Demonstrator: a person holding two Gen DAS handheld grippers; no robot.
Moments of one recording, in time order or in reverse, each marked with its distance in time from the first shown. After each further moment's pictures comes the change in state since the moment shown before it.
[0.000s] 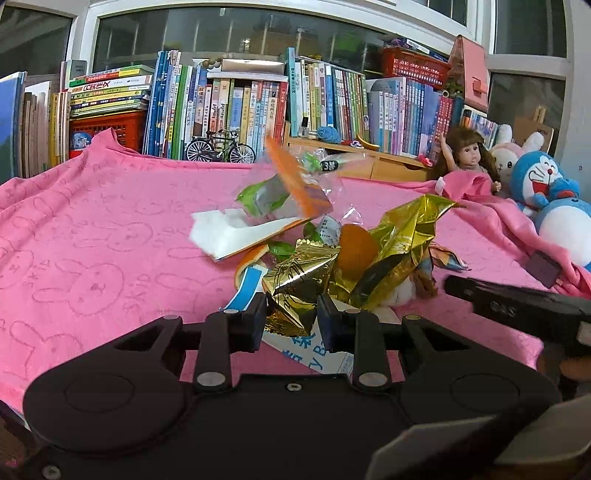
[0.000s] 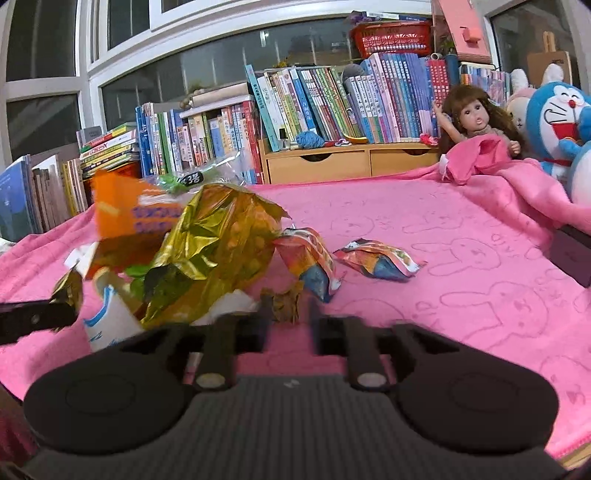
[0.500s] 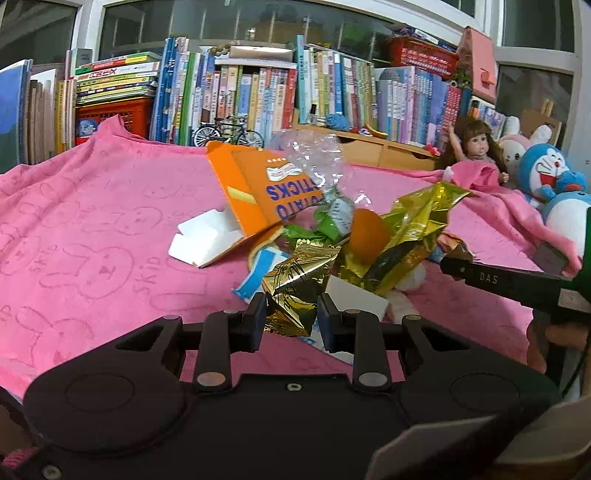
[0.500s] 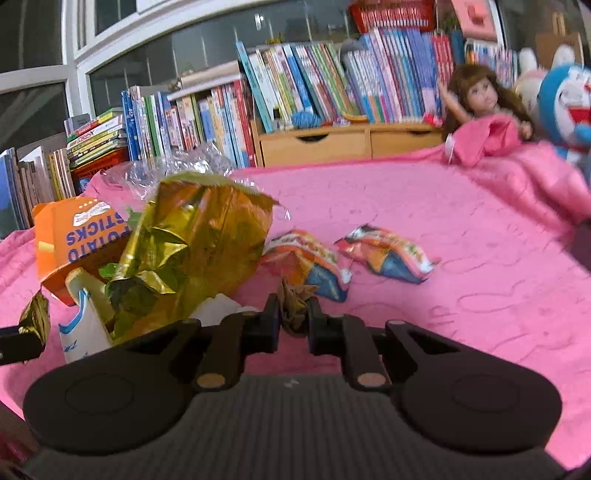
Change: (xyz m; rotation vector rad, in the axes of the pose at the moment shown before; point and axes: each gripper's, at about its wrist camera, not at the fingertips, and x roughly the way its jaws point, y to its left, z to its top) left arm 0.000 0.008 -0.004 -0.012 0.042 0.001; right arm 0.012 -0.003 0.003 -0.001 0.027 -0.019
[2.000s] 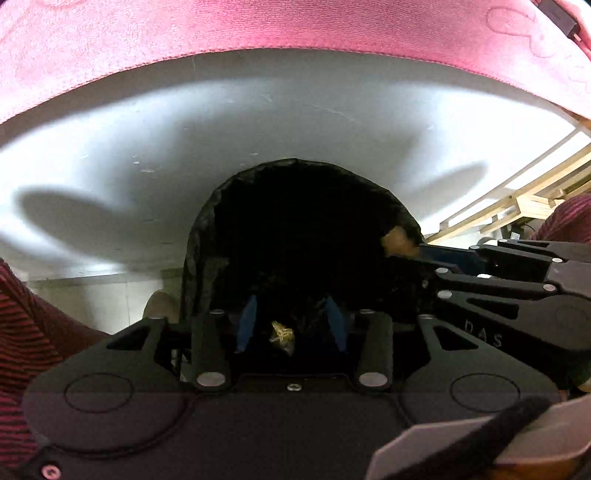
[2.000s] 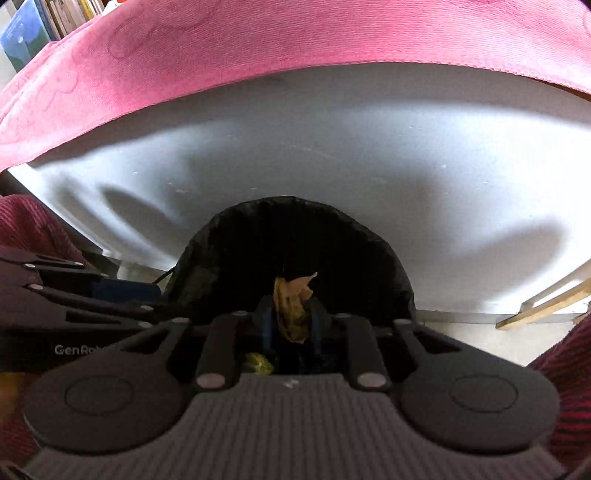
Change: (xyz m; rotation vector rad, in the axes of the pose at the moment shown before) left arm 0.045 -0.029 -0.178 0.085 0.722 -0.053; right arm -0.038 0.022 -0.186 0.017 0.595 0.139
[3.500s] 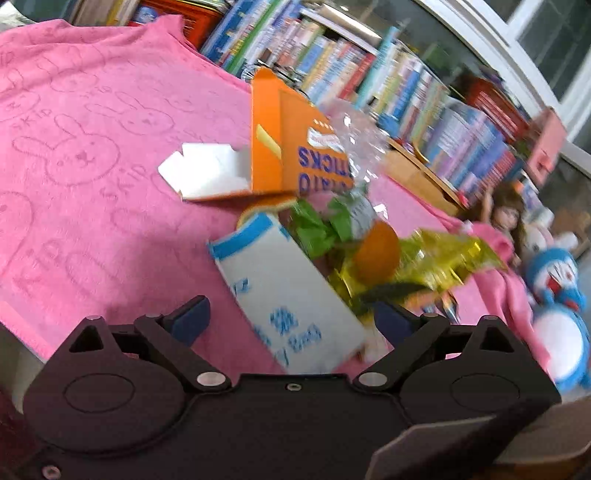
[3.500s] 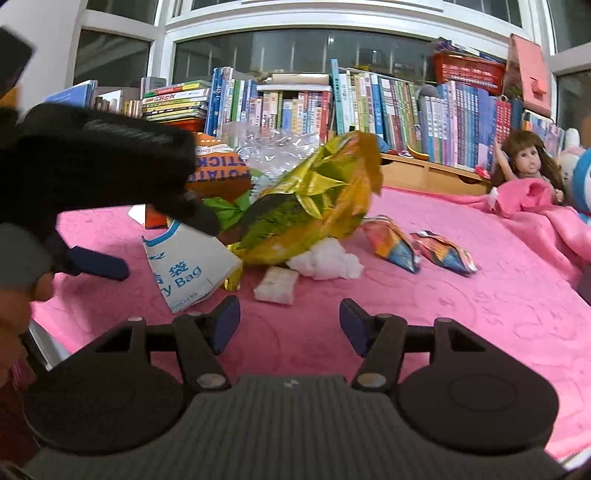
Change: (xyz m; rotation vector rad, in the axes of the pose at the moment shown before) left arm -0.116 0.064 0.138 -0.522 -0.630 -0.132; right arm -0.063 0.054 0.115 -0.290 -0.637 -0.153
